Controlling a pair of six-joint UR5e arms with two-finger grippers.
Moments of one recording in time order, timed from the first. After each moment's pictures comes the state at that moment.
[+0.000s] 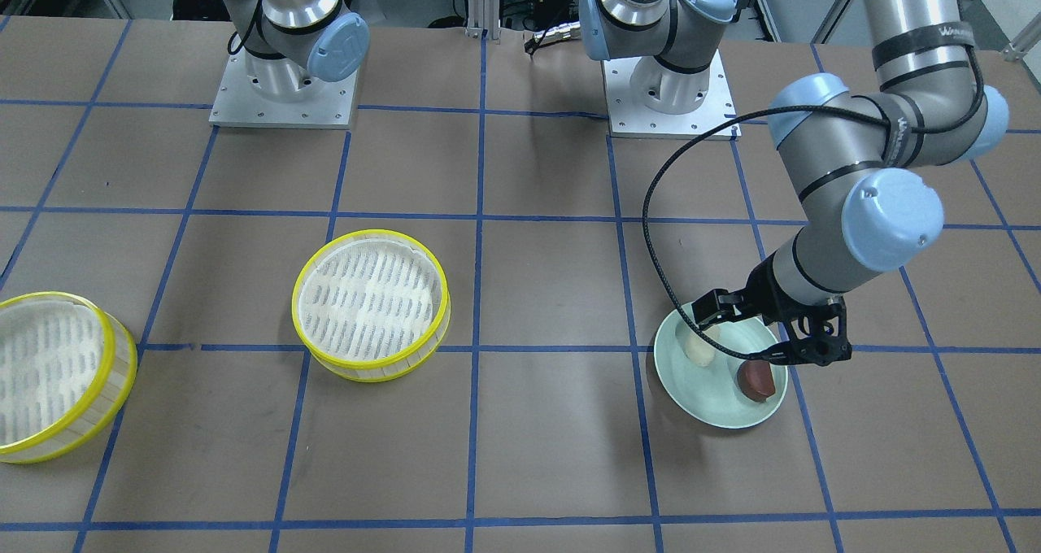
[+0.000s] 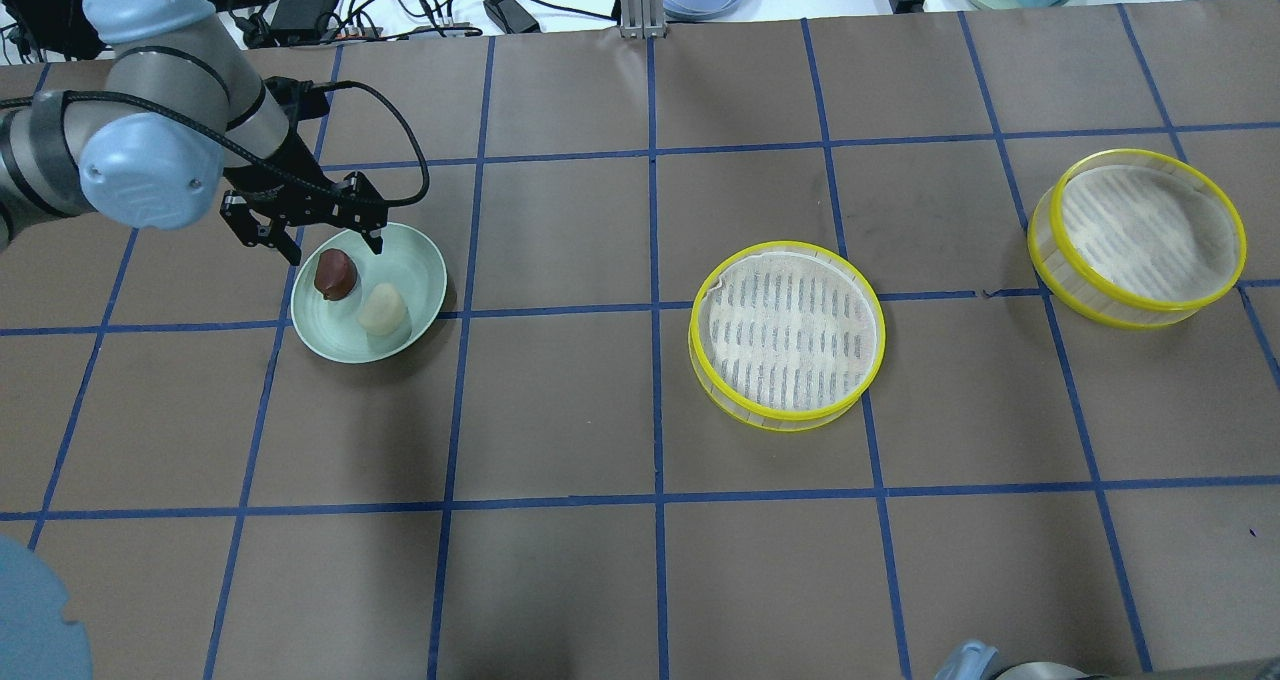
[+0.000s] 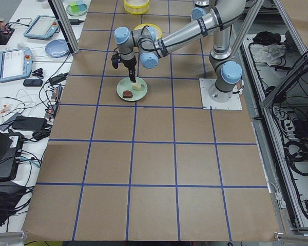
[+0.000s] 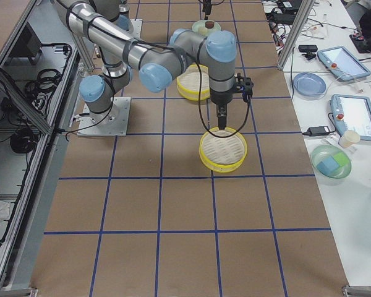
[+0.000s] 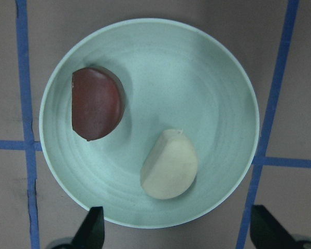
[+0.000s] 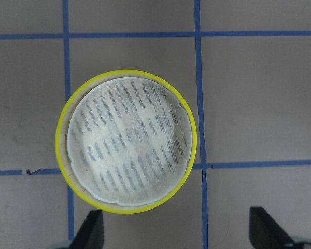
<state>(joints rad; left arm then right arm) -1.38 -1.90 -1.75 -1.21 1.56 0.09 0.89 -1.34 1.46 -1.83 -1.51 -0.68</state>
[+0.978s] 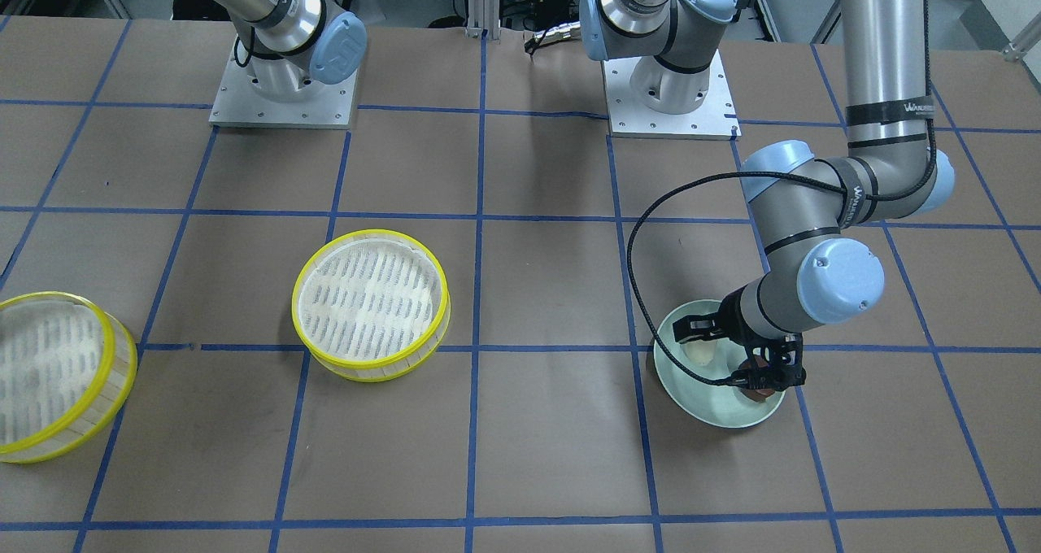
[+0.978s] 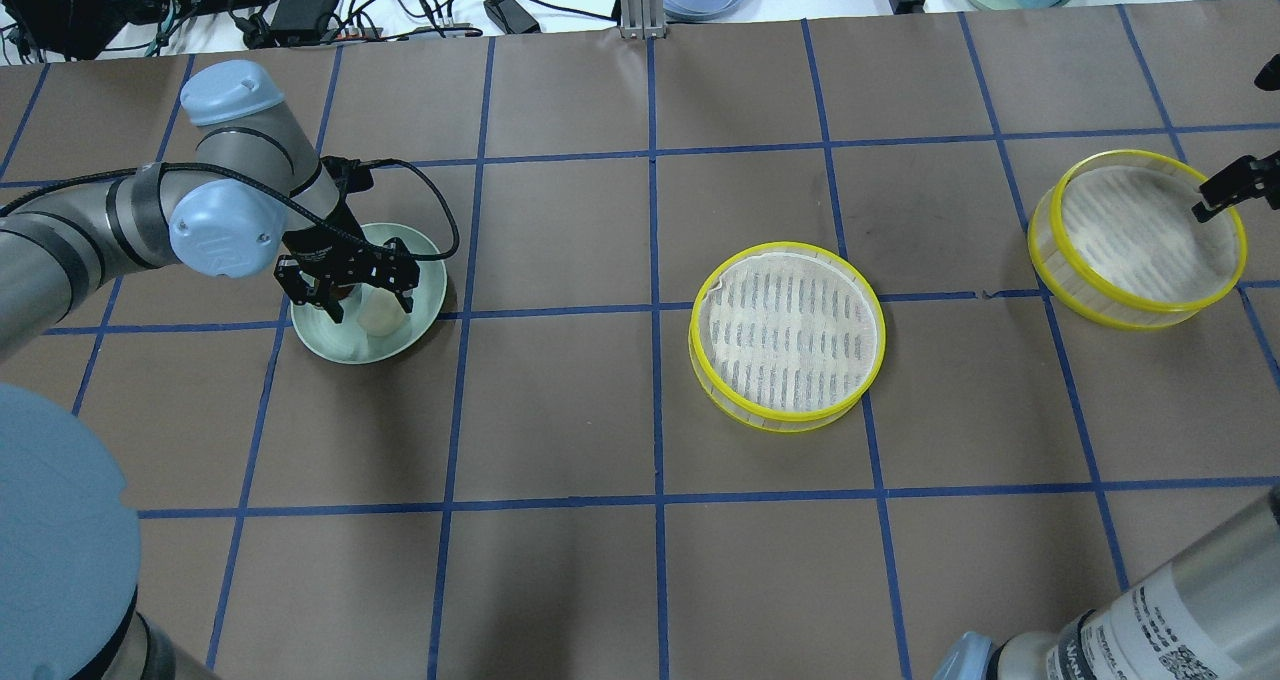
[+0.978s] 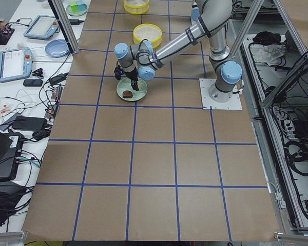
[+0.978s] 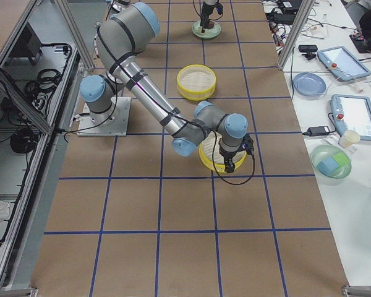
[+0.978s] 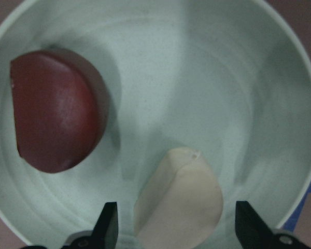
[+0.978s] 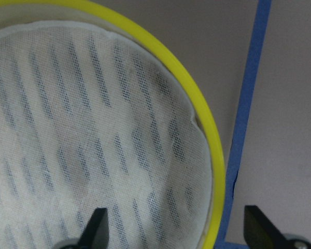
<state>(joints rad) -1.38 -2.01 -1.79 -1.12 1.56 0.09 0.89 -1.02 1.56 -2.12 -1.54 -0.86</state>
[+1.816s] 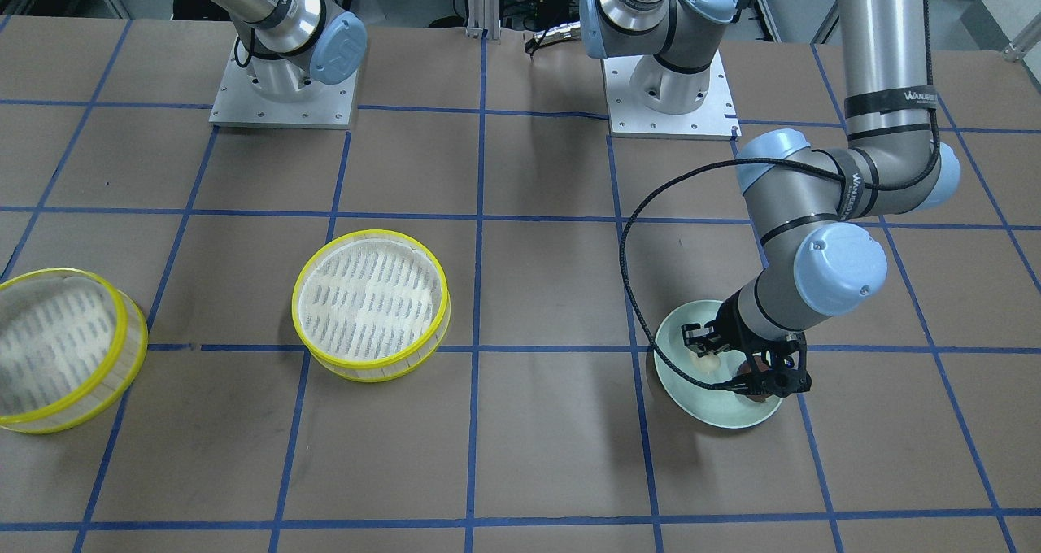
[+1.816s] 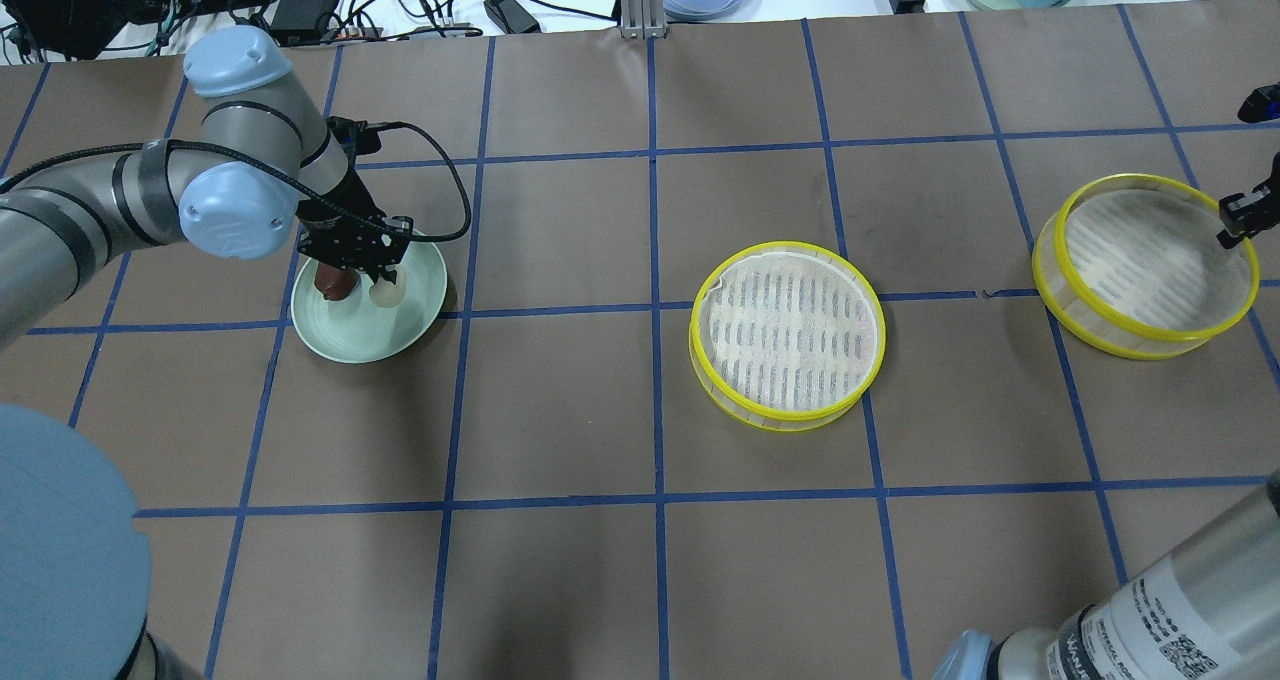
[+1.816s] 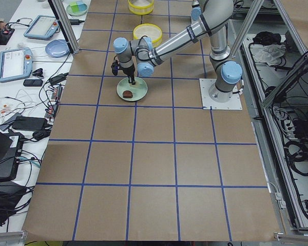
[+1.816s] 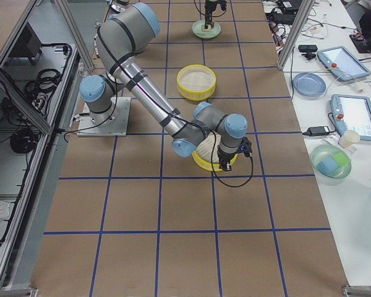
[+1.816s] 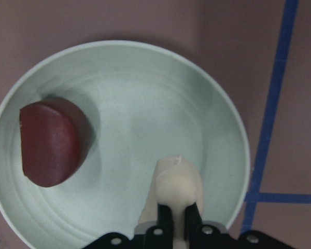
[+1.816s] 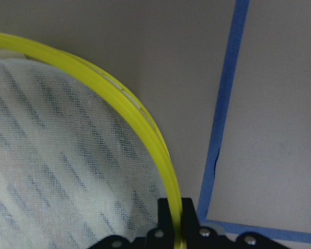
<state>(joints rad) -1.44 -1.96 -1.73 -1.13 1.56 0.06 0.89 -1.03 1.56 -2.12 -1.60 -0.85</state>
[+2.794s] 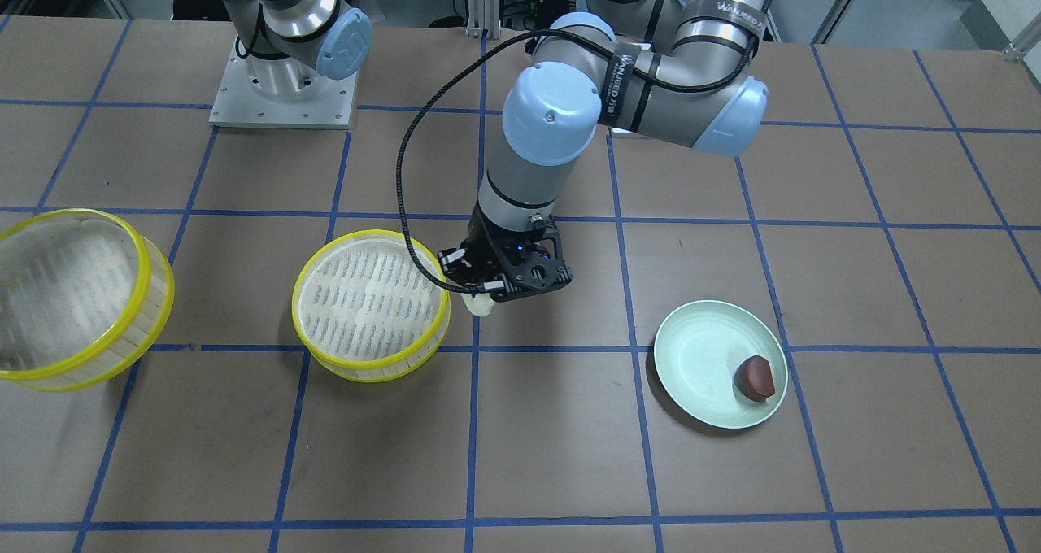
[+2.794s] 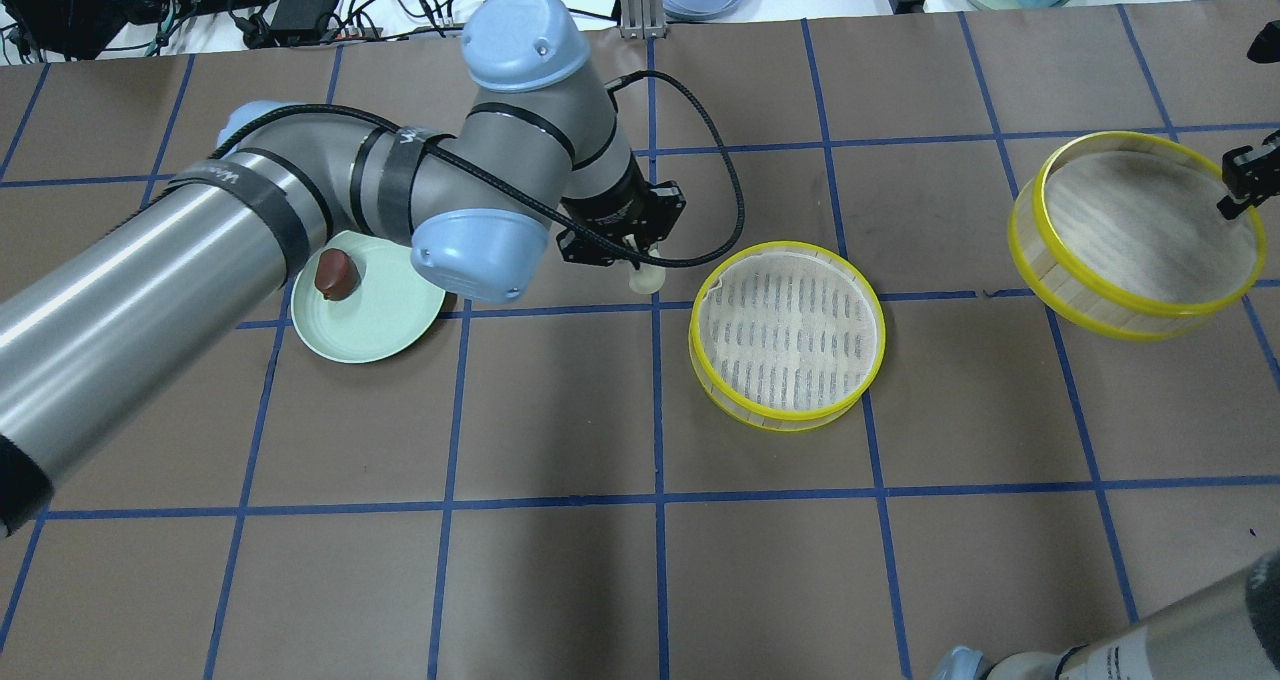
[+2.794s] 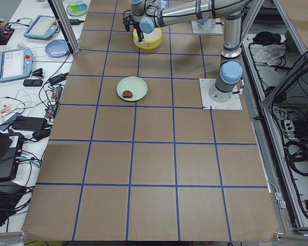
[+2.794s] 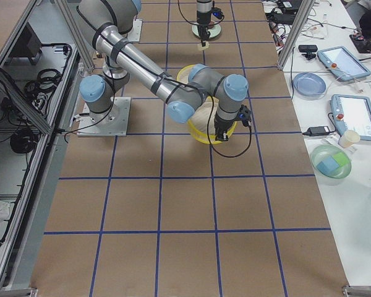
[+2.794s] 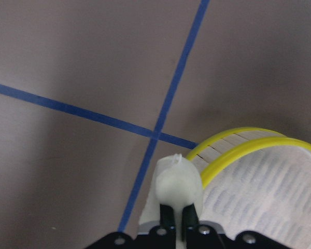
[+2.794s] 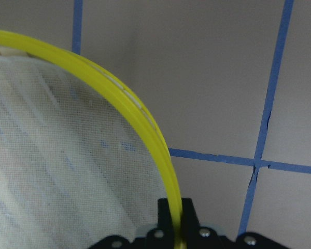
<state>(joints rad) -1.93 -1.90 -1.66 -1.01 1.39 -0.74 0.97 -1.25 1.56 -1.84 -1.60 -0.72</state>
